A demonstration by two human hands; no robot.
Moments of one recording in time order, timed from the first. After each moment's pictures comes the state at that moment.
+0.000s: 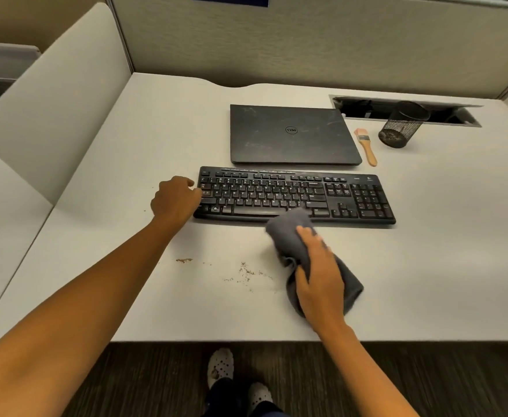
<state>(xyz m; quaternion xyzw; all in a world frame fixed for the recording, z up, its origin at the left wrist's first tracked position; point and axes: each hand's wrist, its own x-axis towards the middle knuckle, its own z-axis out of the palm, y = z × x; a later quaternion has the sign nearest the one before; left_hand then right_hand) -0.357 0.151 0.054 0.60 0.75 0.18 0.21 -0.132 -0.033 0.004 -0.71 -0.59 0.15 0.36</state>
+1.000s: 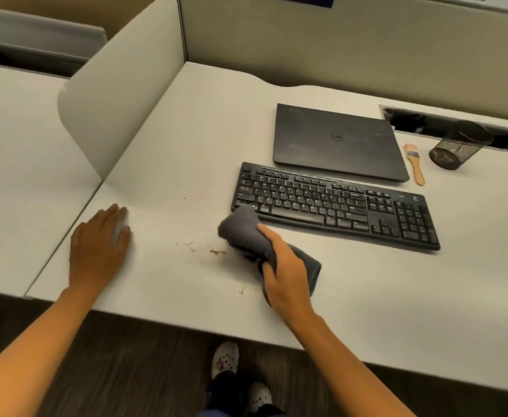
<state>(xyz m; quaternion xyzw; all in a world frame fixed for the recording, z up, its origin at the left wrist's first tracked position) -0.554 0.049 -0.017 0.66 0.73 0.18 0.05 -0.225 -0.001 0.018 -0.60 -0.64 0.31 0.37</state>
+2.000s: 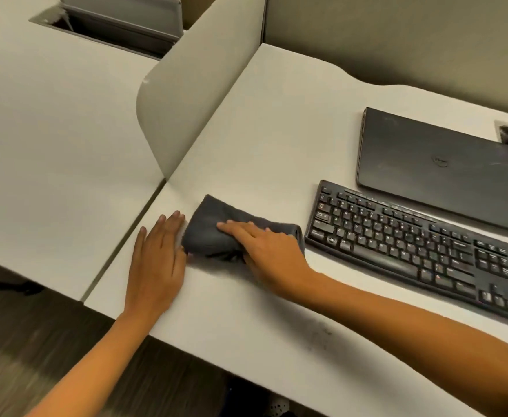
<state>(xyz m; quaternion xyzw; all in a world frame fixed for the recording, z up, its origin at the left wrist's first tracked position) -0.560 0.047 -0.026 0.65 0.72 0.23 0.10 -0.346 0.117 0.030 -0.39 -0.90 0.18 0.09</state>
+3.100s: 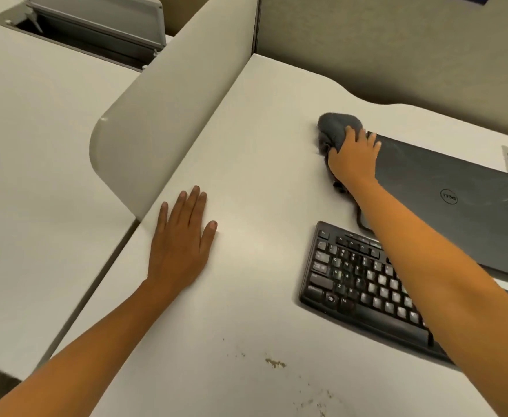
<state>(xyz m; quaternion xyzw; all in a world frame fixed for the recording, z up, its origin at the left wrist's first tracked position) -0.533 0.193 -0.034 0.68 0.72 0.15 0.04 -0.246 0.425 0.005 -0.74 -0.67 0.05 0.06</state>
